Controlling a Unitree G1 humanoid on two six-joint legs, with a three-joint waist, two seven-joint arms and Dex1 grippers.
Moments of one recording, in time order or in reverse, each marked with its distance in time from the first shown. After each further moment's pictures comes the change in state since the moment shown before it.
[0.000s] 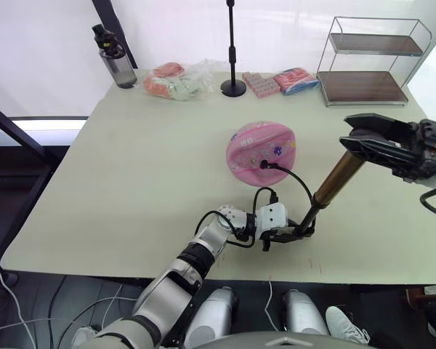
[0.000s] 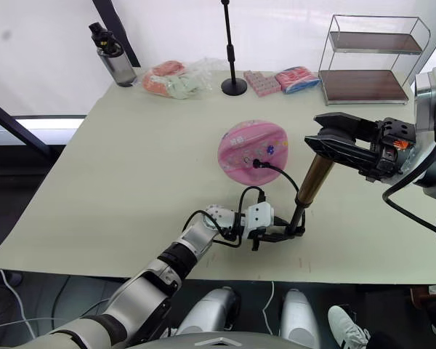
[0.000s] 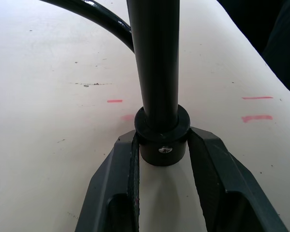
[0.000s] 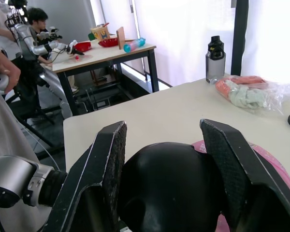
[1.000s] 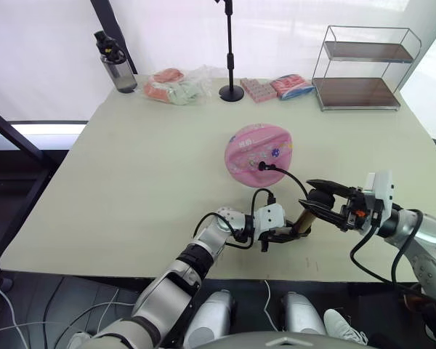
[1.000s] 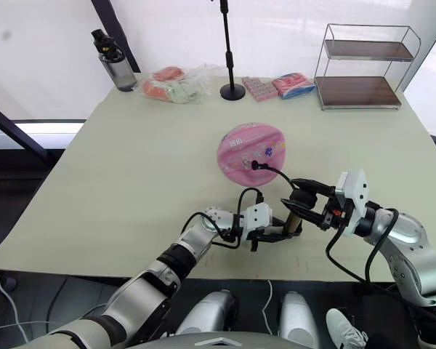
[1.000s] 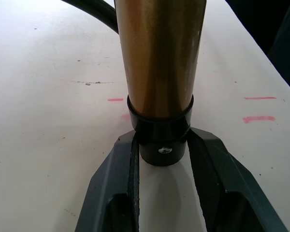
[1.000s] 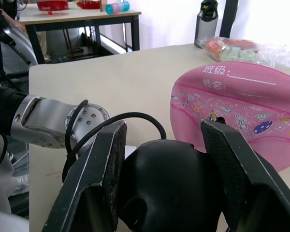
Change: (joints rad) left arm 0.005 0.004 0.002 0.023 0.004 0.001 0.021; right arm 0.304 0.296 0.371 0.130 -0.663 -0.572 0.170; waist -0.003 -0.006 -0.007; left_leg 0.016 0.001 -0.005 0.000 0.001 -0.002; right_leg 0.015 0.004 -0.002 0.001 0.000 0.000
